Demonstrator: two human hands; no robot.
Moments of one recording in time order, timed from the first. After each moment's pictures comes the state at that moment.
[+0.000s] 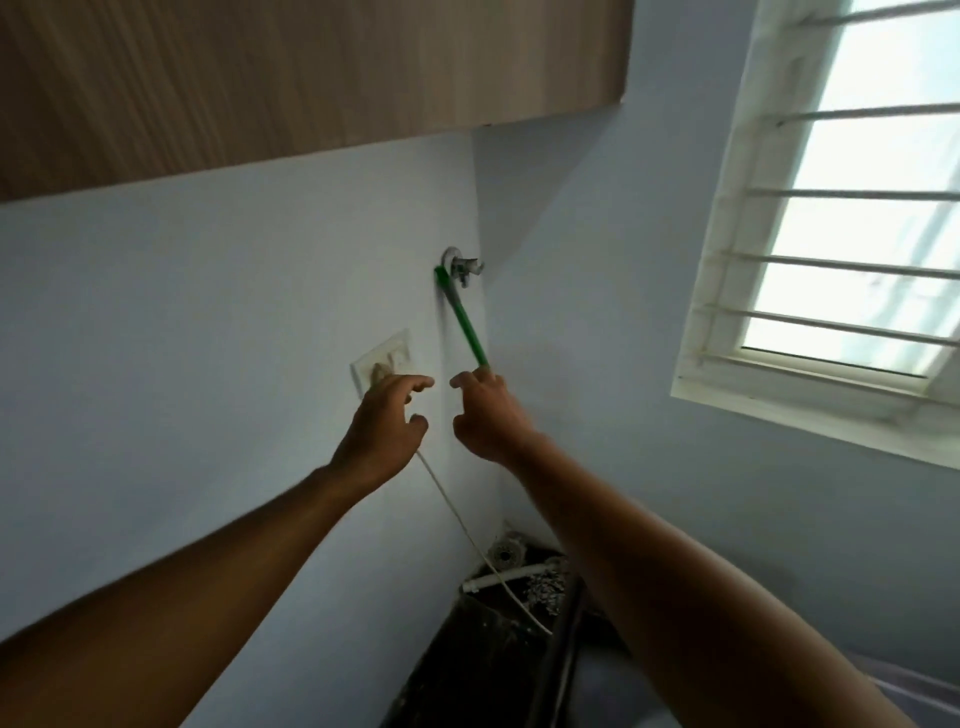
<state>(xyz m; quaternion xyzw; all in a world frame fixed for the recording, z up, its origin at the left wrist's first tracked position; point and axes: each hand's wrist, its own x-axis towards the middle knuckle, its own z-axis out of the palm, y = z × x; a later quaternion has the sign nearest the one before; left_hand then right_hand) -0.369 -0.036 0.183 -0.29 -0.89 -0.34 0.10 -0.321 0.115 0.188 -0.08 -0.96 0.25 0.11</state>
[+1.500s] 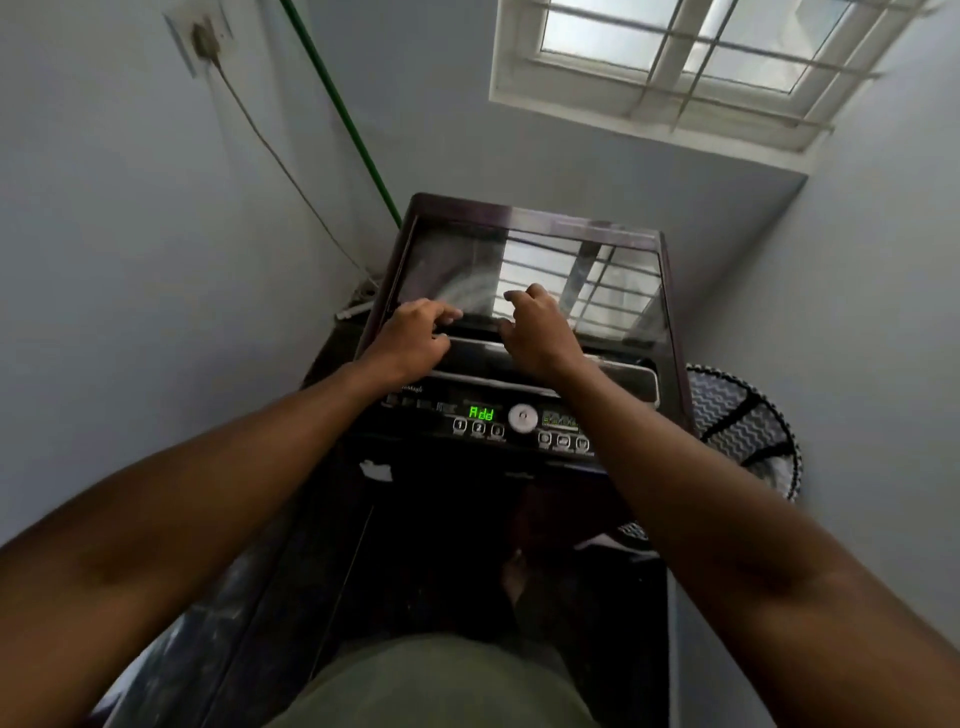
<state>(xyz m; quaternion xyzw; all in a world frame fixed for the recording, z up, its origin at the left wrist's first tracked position) 0.043 -0.118 0.035 -0.45 -0.83 -0.32 -0.11 0.177 0.022 0.069 -0.29 -0.93 0.22 0.08</state>
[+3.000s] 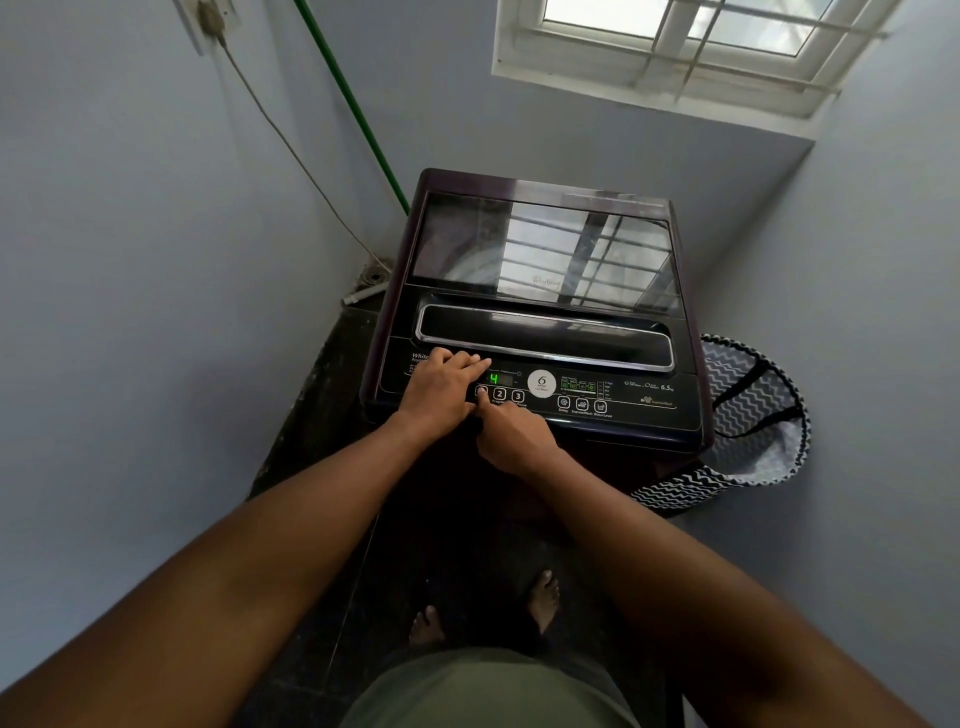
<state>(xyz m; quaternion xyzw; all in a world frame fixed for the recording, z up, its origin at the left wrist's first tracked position) 0.107 -0.164 -0.029 -0.53 -0.84 -0.09 -0.08 0.237 -0.097 -0.008 -0.26 -0.94 0.17 -0.13</state>
